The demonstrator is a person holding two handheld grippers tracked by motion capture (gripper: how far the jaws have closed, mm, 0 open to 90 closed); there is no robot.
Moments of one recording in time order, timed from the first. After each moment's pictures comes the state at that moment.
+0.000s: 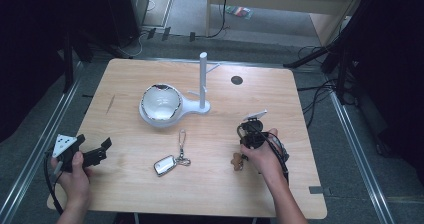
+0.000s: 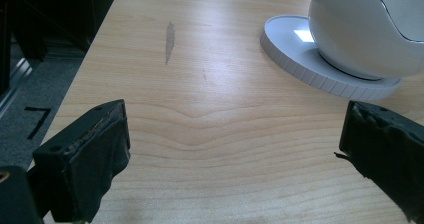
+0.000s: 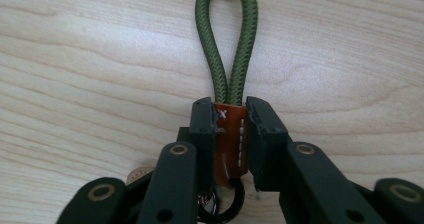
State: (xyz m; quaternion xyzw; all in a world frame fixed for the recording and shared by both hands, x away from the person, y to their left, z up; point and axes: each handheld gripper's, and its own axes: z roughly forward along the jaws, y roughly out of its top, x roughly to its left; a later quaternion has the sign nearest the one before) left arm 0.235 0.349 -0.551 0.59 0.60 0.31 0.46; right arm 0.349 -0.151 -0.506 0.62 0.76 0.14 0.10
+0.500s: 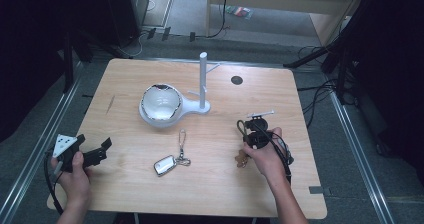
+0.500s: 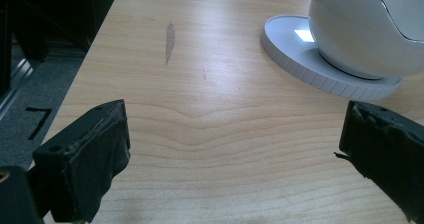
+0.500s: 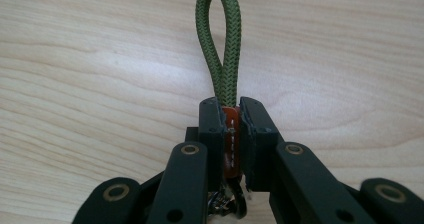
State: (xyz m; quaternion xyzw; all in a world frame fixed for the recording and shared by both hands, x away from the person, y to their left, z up) left arm 0.235 0.349 -0.551 0.59 0.60 0.31 0.46; right arm 0.339 -0.158 -0.488 0.61 0.76 0.20 0.14
